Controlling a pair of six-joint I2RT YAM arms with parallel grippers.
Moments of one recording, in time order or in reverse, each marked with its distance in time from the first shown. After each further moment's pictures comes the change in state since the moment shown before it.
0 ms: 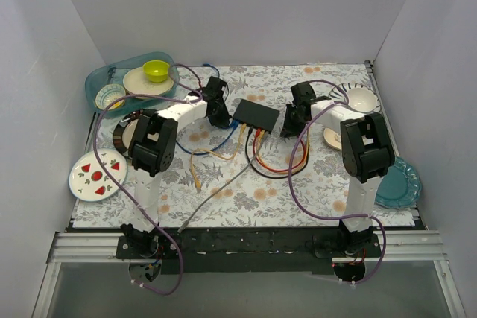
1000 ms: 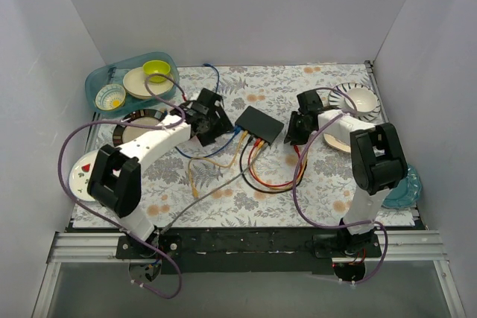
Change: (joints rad) left arm -0.148 -0.542 -0.434 -0.113 -0.091 -0.272; right arm -0.008 -0.142 -0.182 0.055 -0.008 0.016
